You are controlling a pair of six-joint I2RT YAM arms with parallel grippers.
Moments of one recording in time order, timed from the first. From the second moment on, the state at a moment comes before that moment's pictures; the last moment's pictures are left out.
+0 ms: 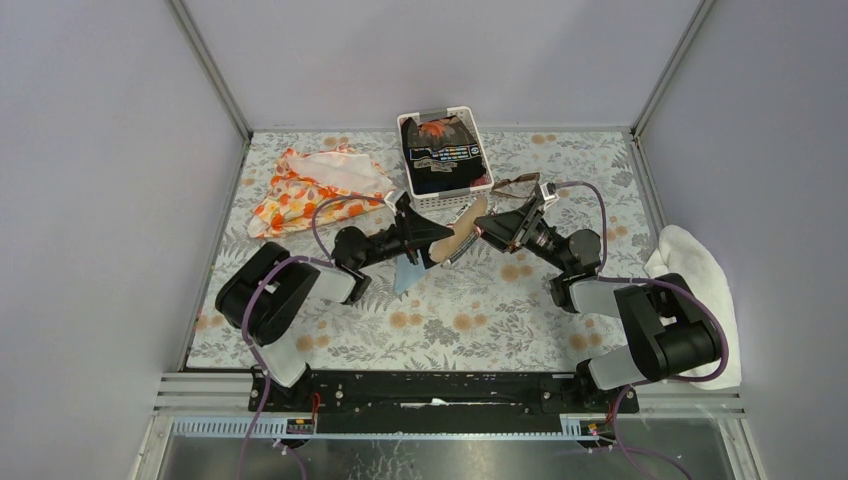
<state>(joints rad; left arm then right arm) -0.54 1.72 0.57 1.48 0.70 -1.88 0.30 1.46 0.39 1.39 -0.72 1.48</state>
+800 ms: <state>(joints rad) -0.49 1.72 0.57 1.48 0.76 -1.94 0.28 1.46 0.39 1.45 -1.02 1.32</state>
